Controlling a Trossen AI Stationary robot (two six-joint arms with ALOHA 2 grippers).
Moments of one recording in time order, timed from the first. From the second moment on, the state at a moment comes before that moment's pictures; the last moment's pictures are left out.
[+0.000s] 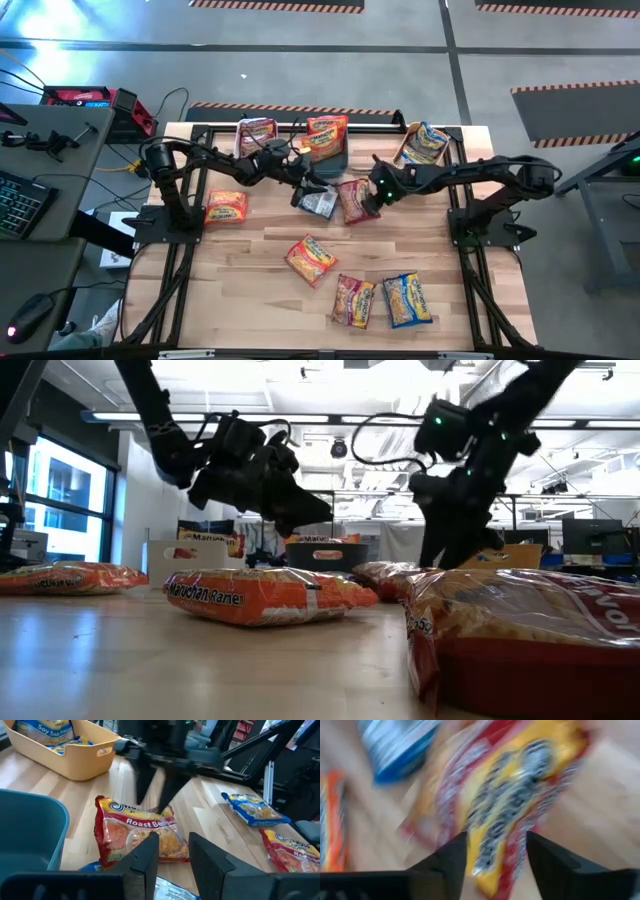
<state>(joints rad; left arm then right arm) 0.43 1.81 0.74 0.77 0.62 -0.10 -0.27 1.46 0.70 -0.27 -0.07 0.65</state>
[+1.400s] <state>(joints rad) 0.47 1.81 0.83 0.61 0.68 -0.20 -0.33 1.52 0.81 -0.21 -0.30 -0.02</state>
